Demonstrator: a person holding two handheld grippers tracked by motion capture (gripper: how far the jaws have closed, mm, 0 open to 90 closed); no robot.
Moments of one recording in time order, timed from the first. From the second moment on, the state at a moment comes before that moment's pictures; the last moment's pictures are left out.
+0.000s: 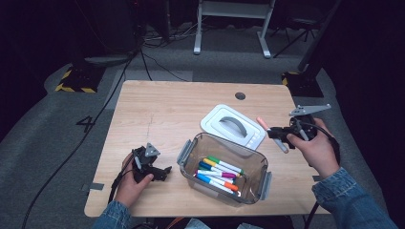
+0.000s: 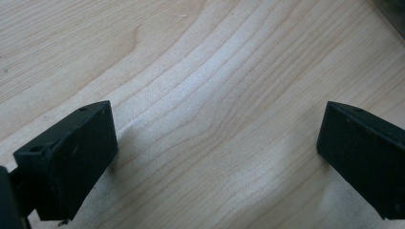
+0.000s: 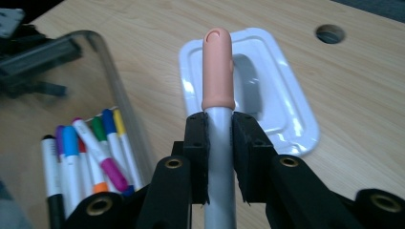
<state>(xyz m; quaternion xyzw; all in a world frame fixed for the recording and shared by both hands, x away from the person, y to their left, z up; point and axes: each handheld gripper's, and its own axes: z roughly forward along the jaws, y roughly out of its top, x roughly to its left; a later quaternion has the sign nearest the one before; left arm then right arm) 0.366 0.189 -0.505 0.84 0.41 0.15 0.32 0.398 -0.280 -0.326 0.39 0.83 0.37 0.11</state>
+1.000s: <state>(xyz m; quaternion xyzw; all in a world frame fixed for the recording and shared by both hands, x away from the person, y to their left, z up) 0.366 0.190 -0.506 0.84 0.40 0.15 0.32 0.358 -0.161 -0.352 0.26 0.90 0.36 -0.01</state>
